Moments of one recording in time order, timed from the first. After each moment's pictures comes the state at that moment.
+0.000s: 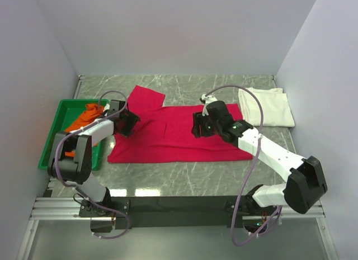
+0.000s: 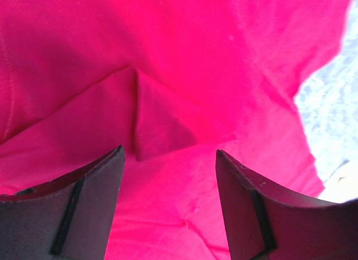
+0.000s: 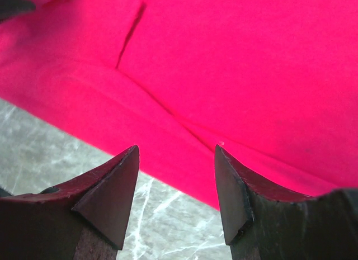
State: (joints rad) left arm -0.16 1.59 0.88 -0.20 -0.03 -1.17; right arm 0.63 1.32 0.98 -0.38 0.00 0.33
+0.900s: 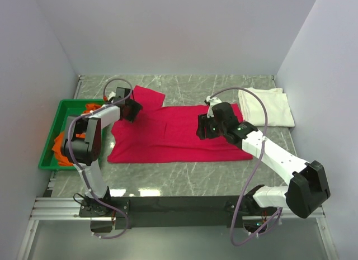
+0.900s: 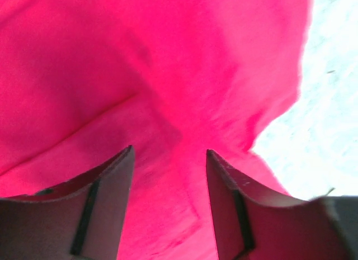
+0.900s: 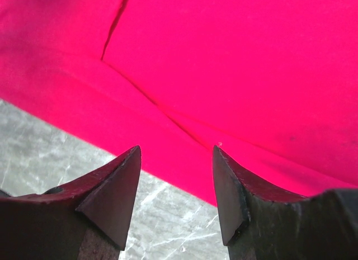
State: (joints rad) left arm -0.17 1.85 1.15 -0.18 -0.08 -1.16; right arm 0.56 1.26 0.92 -0.38 -0.03 0.30
